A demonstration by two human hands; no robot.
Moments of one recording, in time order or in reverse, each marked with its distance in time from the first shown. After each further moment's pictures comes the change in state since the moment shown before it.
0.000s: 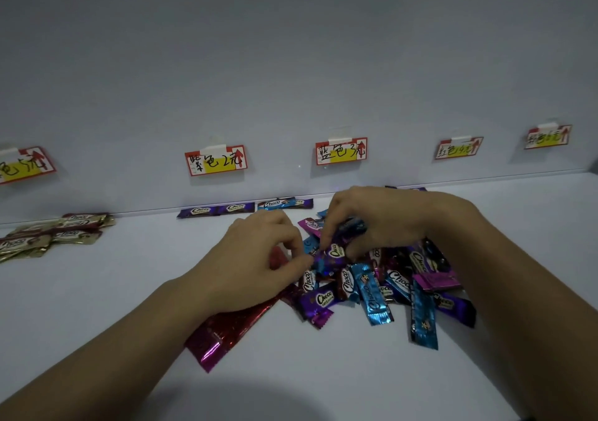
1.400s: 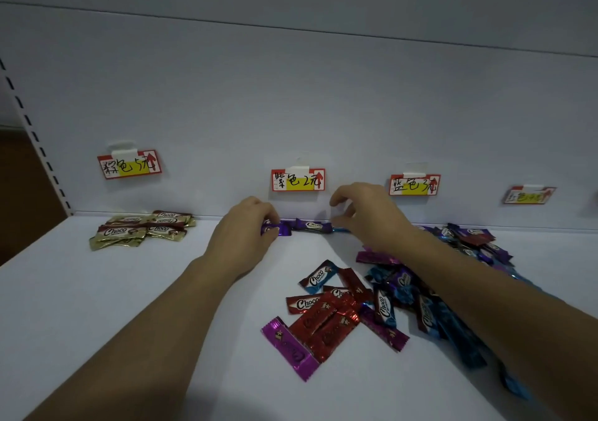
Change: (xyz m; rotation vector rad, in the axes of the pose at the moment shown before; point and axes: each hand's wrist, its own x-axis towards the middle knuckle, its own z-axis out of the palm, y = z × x) left_hand -0.014 -0.126 -0.033 0.066 0.330 -0.347; right_hand 0.121 -0.043 0.018 0.015 0.635 0.143
